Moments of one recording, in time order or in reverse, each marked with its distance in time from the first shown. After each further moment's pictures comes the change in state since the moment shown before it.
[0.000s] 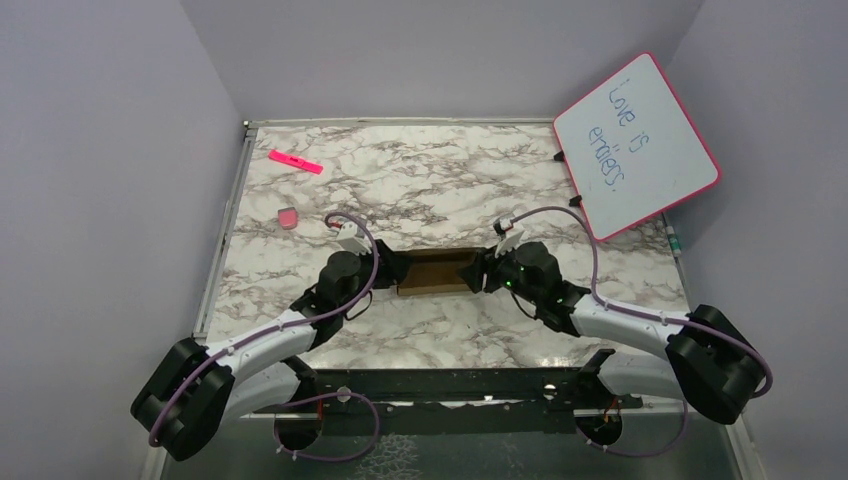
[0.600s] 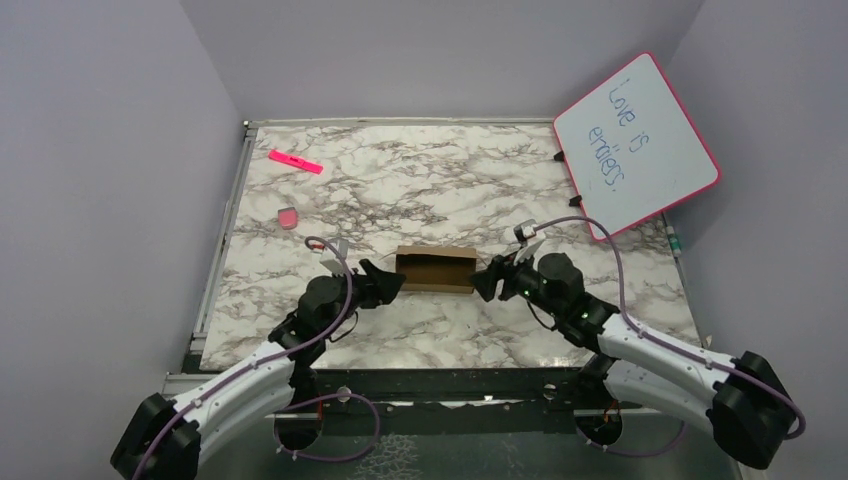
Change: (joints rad) left arm -0.001 -0.259 -0.185 -0.047 0.028 -0.053; right arm 0.000 -0.238 -0.074 -0.129 0.013 0.017
